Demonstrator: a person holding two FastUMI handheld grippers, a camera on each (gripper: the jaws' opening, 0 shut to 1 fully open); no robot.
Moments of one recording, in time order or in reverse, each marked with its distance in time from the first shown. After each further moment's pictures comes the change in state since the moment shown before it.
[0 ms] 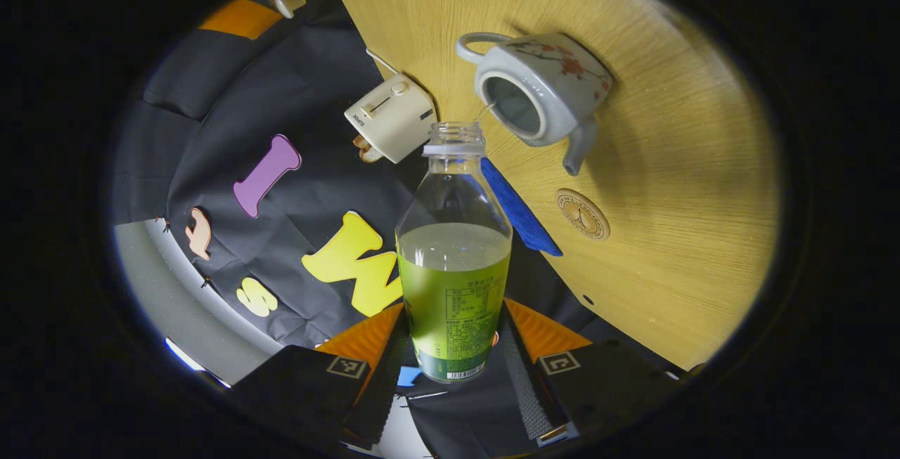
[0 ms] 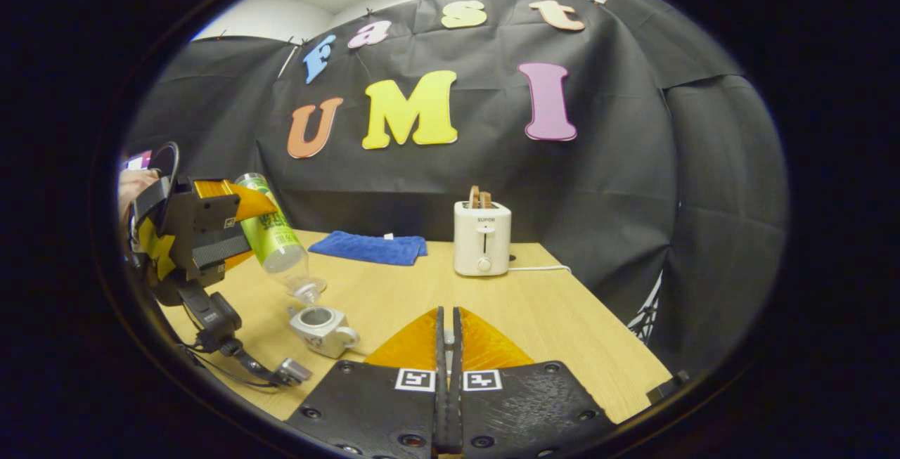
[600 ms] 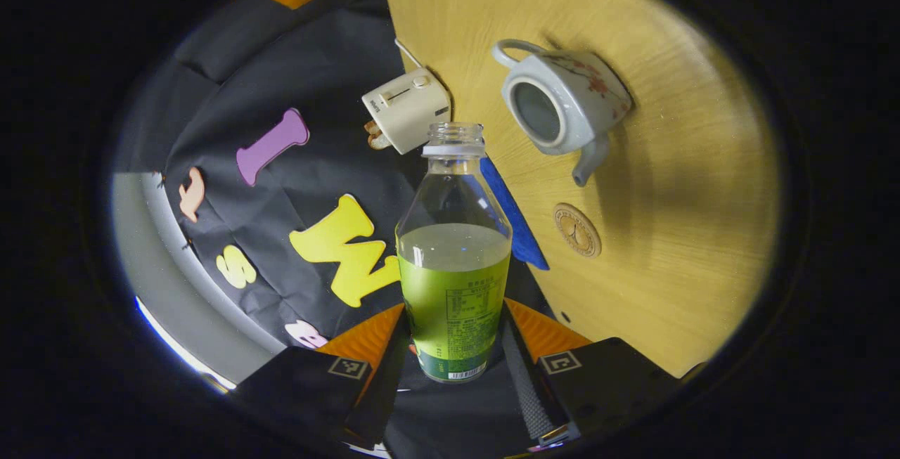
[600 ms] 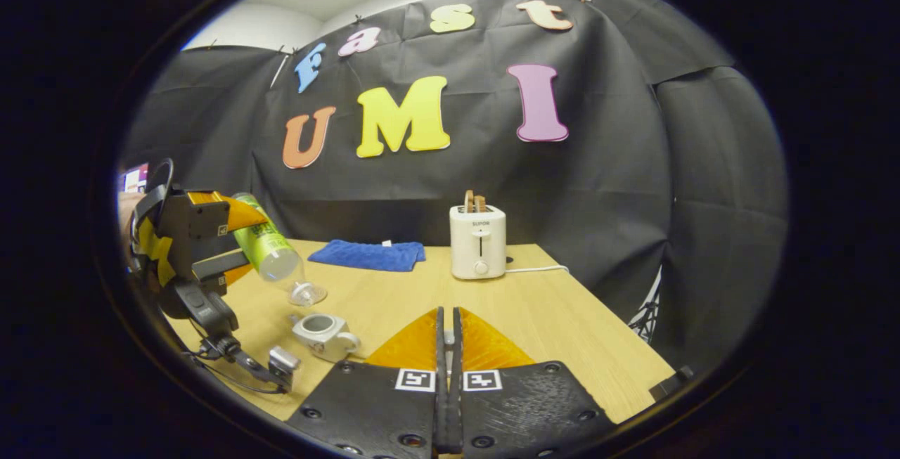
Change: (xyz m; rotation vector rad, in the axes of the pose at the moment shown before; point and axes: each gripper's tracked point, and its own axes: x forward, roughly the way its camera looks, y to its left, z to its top) left arm -0.004 -0.022 -0.001 -0.273 -0.037 -0.061; right arm -0.007 -0.005 0.005 0.041 -0.019 -0.008
